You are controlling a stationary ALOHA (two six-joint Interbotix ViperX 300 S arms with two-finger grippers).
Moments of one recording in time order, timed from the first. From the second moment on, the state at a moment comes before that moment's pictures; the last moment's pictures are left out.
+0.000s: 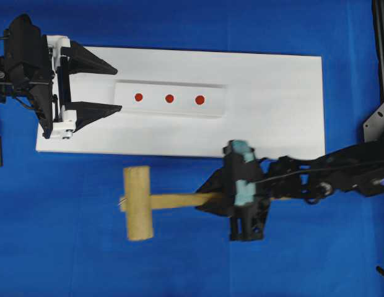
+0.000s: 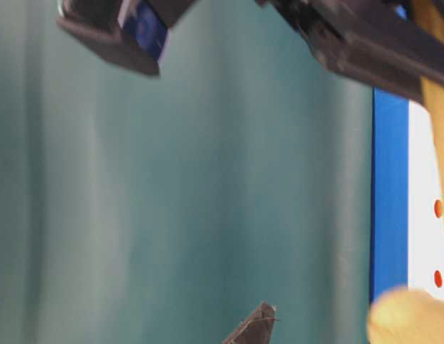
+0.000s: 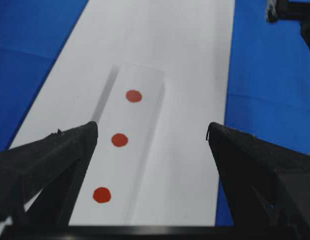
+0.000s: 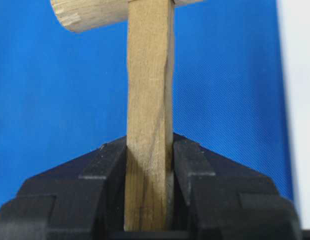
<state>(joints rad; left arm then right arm) 0.14 -0.48 1.03 -0.02 -0.20 -0.07 0.32 0.03 0.68 0.95 -0.18 -0.48</state>
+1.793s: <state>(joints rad) 0.14 -0.49 1.05 -0.02 -0.16 -0.07 0.36 0.31 0.53 1.04 -0.23 -0.49</state>
